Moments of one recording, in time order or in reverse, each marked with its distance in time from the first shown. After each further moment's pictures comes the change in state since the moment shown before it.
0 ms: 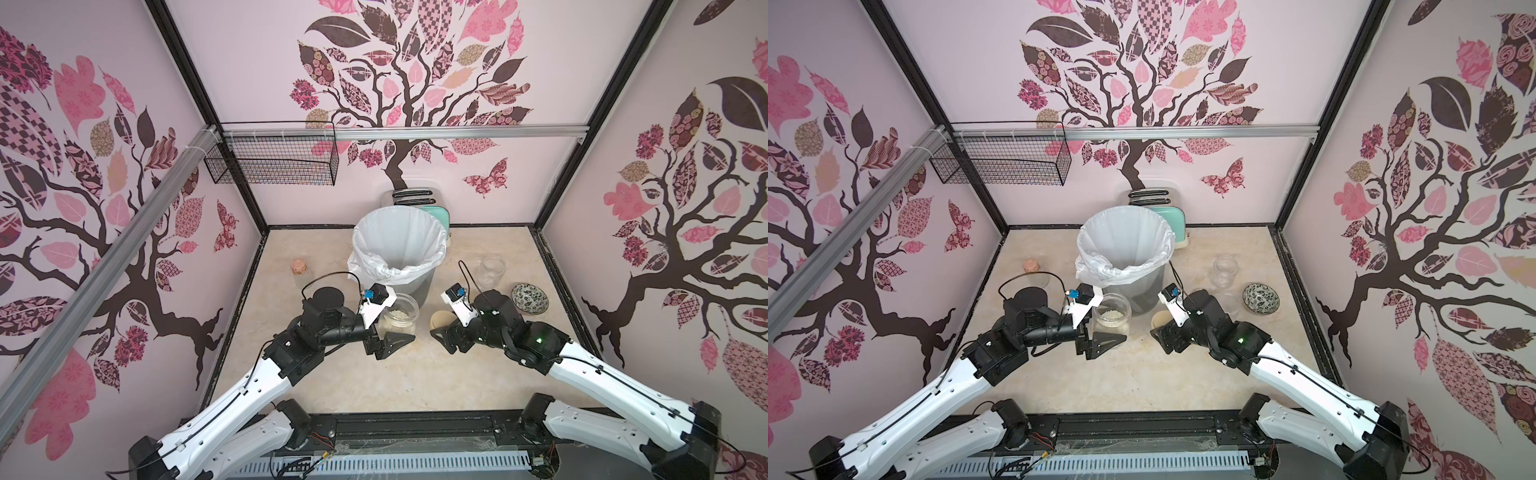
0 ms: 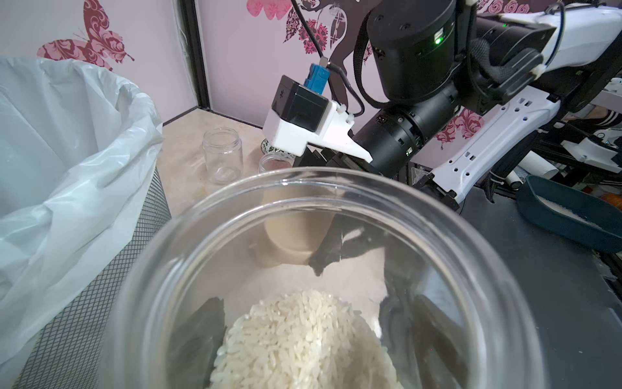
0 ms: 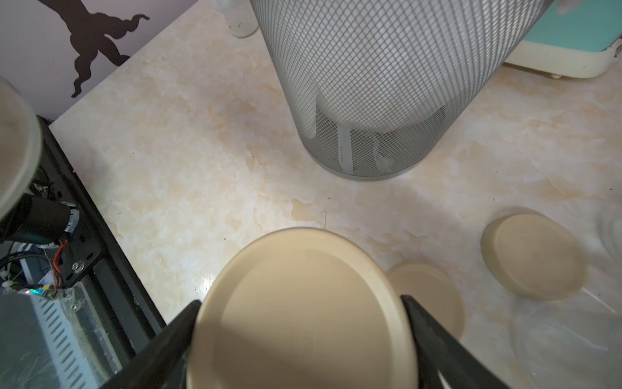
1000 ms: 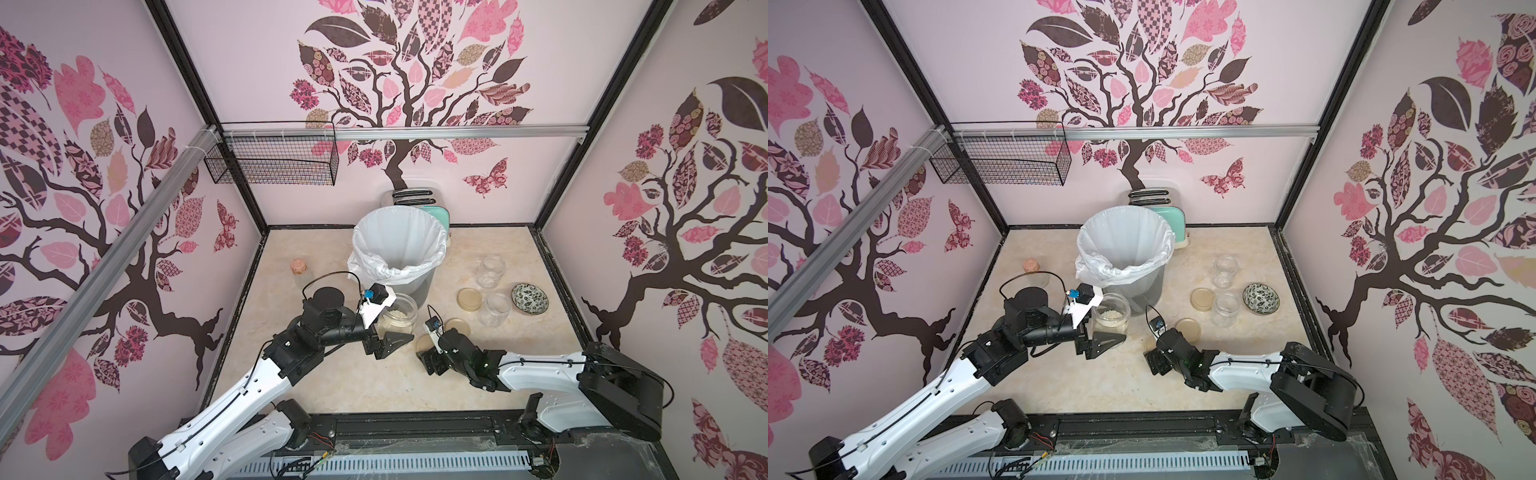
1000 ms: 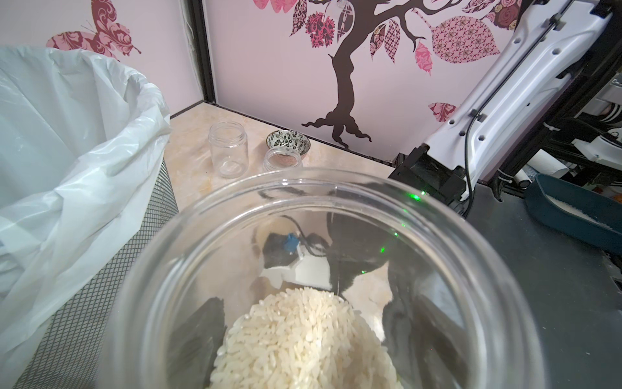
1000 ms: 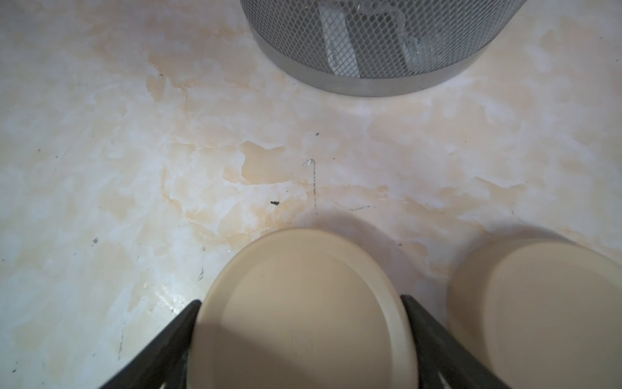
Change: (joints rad) left arm 0.005 0.002 0.000 -0.017 -0.013 0.004; right arm 0.190 0.429 -0.377 0.707 0.280 0.140
